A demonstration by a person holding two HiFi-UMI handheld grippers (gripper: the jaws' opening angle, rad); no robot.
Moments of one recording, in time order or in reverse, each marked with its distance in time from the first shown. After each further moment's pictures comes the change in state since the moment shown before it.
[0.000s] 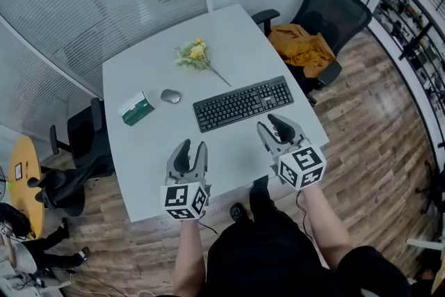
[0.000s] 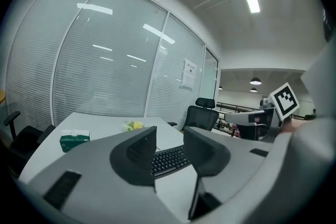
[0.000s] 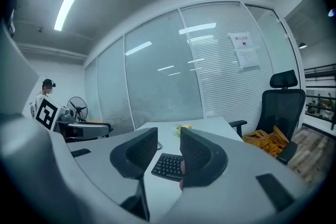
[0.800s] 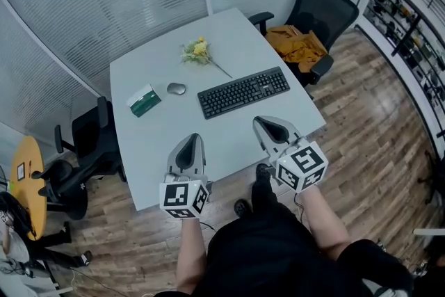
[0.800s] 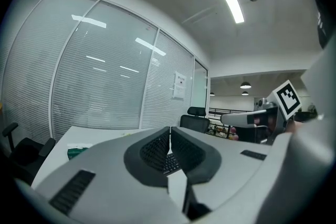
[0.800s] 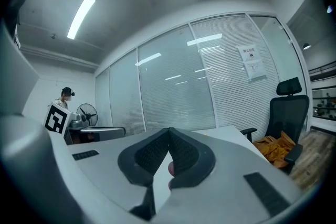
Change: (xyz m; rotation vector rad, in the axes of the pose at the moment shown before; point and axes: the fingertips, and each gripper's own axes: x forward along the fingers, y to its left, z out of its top) left arm -0.097 -0.028 0.039 0.065 -0.121 -0.065; right arm -0.073 0.111 0.032 -0.023 -0.113 0.073
